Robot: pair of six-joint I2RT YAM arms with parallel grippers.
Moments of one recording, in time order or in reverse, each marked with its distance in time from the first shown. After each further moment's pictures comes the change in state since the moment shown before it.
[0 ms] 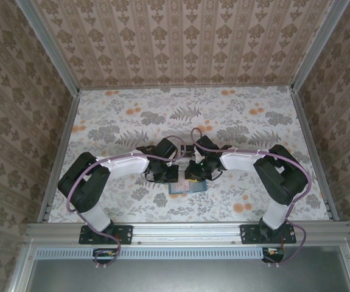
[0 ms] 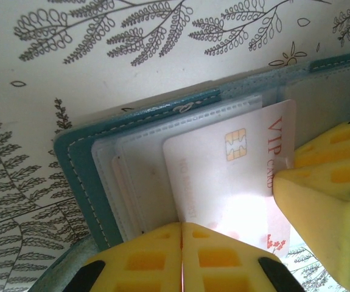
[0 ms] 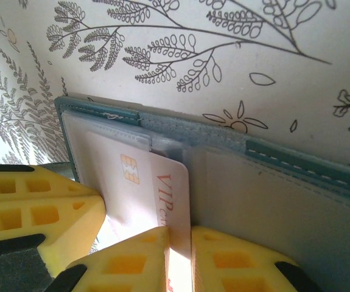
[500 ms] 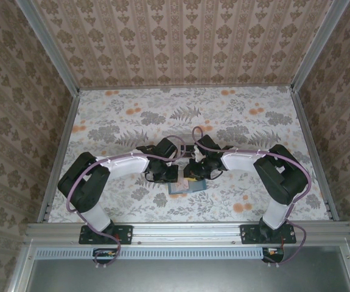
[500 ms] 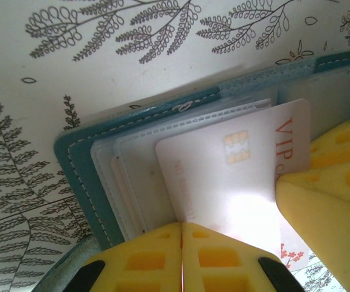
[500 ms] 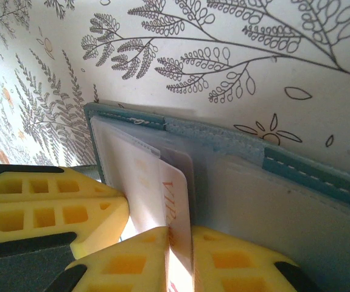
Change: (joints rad) left arm 0.000 0.000 0.006 -0.016 -0.010 0.000; right arm -0.014 -0.001 -0.019 0.077 -0.060 0.030
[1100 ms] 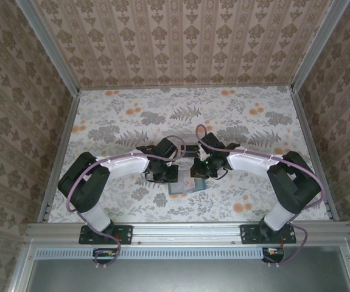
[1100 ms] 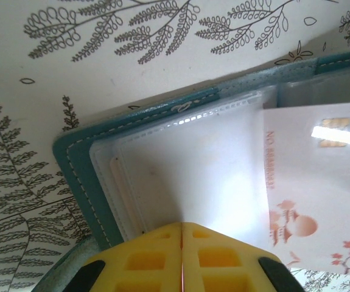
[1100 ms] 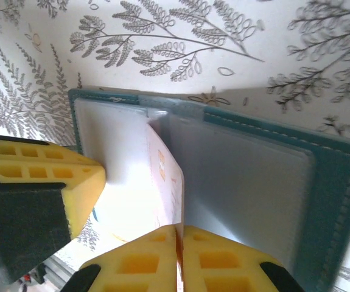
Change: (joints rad) left arm 0.000 0.000 0.000 0.001 -0.002 0.000; right arm -0.015 -0.129 0.021 -0.216 0.151 -0.116
